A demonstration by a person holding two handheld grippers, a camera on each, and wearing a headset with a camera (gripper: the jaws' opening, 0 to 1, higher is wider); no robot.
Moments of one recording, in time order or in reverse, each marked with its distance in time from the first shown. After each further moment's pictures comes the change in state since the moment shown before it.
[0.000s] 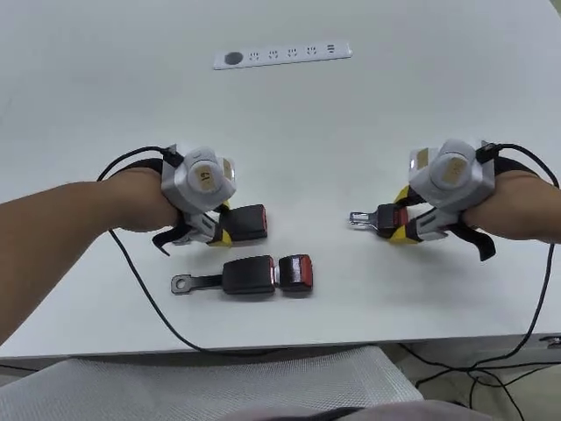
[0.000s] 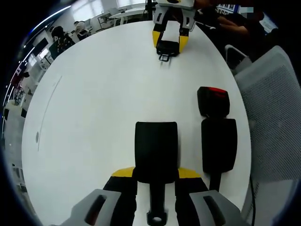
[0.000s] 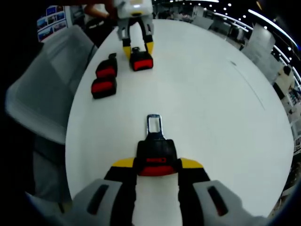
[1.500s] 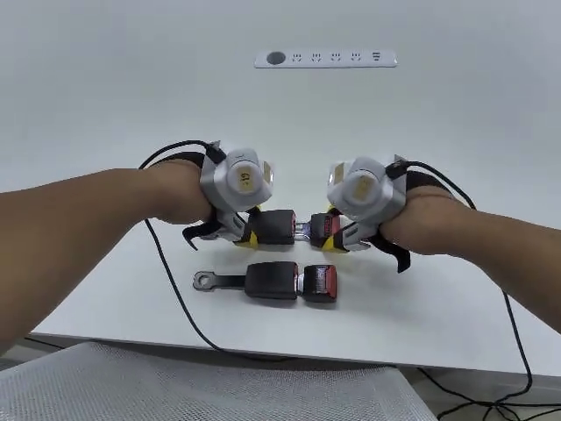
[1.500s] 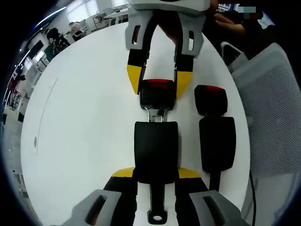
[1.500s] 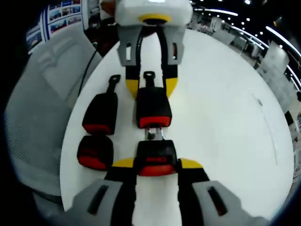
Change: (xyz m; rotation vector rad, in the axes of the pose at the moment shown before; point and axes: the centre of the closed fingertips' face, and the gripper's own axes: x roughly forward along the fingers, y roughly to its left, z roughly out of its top) left arm 0.000 -0.004 -0.001 0.045 0.016 -0.033; right arm 0.072 0.018 0.118 -0.154 -0.064 0.075
